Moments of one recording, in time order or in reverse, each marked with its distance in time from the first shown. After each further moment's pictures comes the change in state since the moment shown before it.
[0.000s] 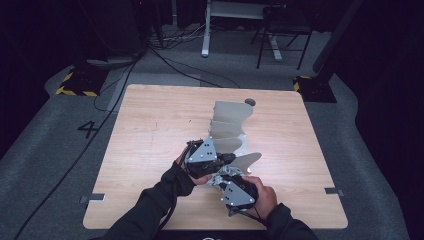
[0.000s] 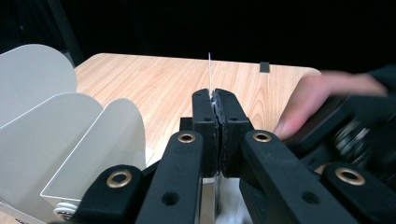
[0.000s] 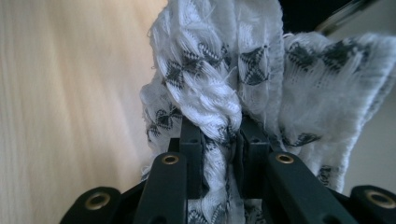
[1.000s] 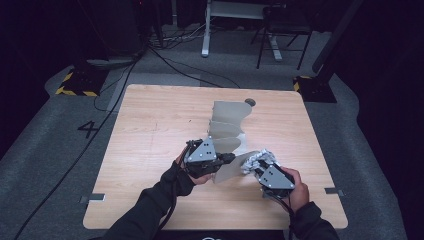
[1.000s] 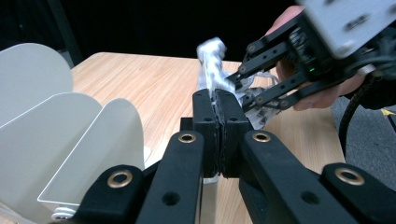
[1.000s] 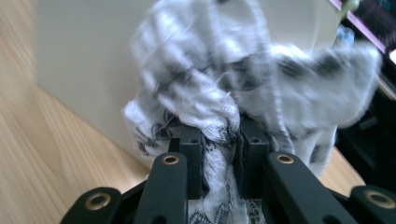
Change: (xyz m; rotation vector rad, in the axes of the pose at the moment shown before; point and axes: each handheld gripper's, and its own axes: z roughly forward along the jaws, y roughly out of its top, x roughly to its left) left arm 0.001 -0.001 0.001 0.003 -0.001 -0.006; right arm -0.058 -0.056 -0.048 0.067 -0.188 0.201
